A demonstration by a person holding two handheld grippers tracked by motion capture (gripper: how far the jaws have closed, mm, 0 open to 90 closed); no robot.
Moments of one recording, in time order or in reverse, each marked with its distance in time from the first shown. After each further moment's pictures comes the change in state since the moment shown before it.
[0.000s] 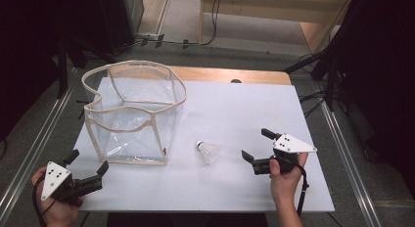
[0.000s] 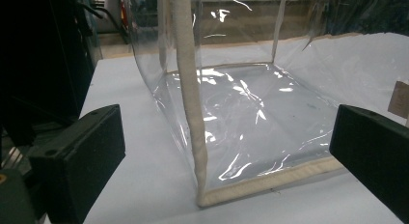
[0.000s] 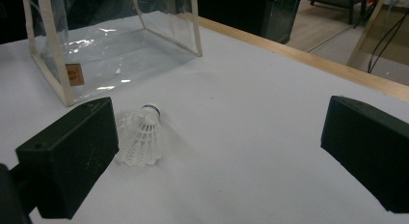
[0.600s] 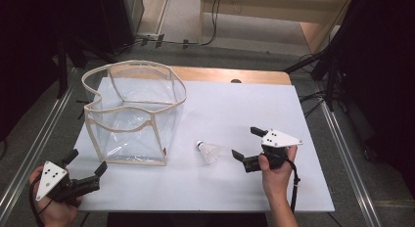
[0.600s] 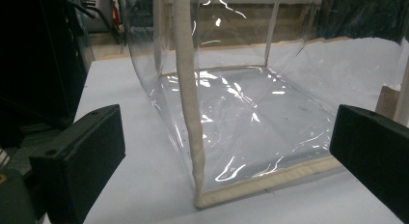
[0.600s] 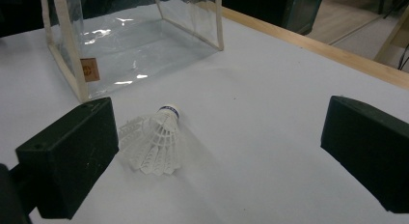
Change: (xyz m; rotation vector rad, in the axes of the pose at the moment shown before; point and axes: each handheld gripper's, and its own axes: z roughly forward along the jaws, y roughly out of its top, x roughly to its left) left arm 0.004 0.004 -0.003 -0.005 -0.037 -0.013; right arm 0.007 0.010 0.023 0.049 0.060 -0.021
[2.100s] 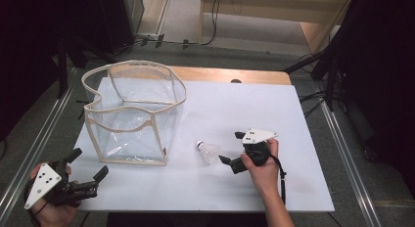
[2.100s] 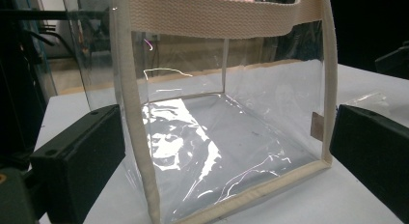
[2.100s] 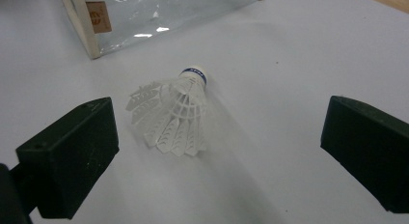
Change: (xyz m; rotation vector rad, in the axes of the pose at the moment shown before) left arm -0.009 0.017 -0.012 -0.085 -0.147 0.025; right arm 0.006 -0.005 0.044 0.183 0.113 -0.034
